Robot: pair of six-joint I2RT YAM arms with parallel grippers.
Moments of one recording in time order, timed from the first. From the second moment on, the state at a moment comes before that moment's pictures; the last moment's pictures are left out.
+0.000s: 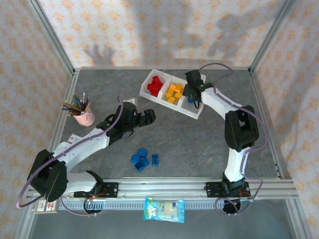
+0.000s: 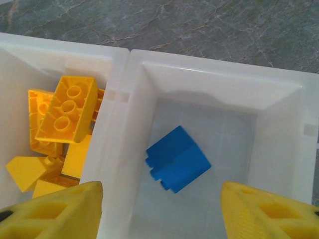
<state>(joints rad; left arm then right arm) -0.54 1.26 0.80 -0.18 0.00 -0.77 0.37 1.90 1.49 -0.52 0.26 0.57</state>
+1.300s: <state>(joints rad) -0.54 0.78 0.60 -0.50 -0.16 -0.85 1.16 1.62 1.00 -0.51 0.12 0.92</state>
